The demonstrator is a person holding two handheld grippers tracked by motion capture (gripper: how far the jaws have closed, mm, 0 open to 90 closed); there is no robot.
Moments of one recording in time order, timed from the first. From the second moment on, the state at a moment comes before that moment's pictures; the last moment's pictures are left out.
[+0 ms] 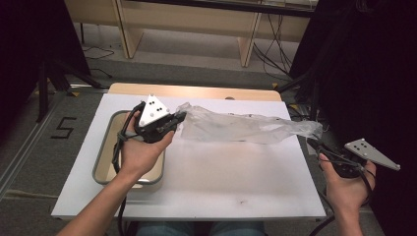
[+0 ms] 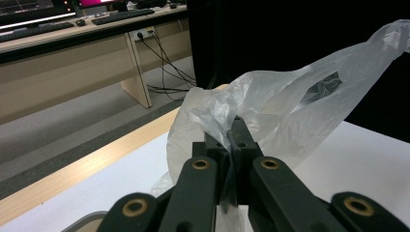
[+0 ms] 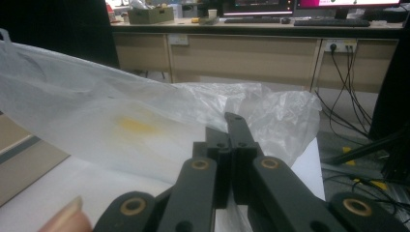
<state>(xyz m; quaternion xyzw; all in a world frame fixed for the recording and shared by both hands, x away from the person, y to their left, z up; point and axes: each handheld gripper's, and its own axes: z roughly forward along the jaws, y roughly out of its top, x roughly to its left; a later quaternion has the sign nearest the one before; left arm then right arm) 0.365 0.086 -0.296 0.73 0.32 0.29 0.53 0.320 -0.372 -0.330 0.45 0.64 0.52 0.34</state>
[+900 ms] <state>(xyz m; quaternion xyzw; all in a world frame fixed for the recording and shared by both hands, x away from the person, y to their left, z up) 0.359 0.078 -0.260 0.69 0.28 0.30 0.59 0.316 -0.375 -0.321 0.45 0.63 0.53 0.35</state>
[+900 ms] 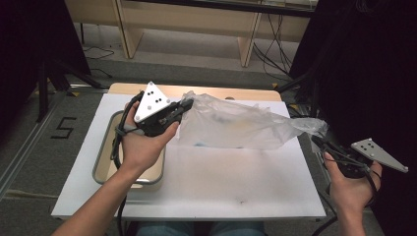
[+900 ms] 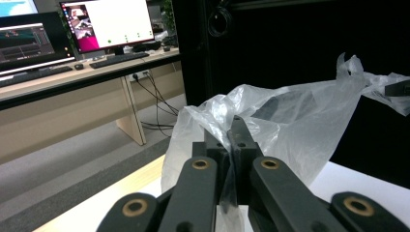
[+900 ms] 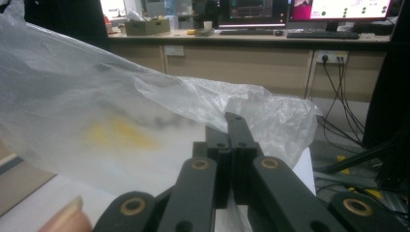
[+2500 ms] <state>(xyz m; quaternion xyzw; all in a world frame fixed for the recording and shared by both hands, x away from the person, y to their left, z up) 0.465 0.070 -0.344 0.72 0.40 0.26 0.50 0.405 -0.336 -0.381 0.50 0.65 0.47 0.31</state>
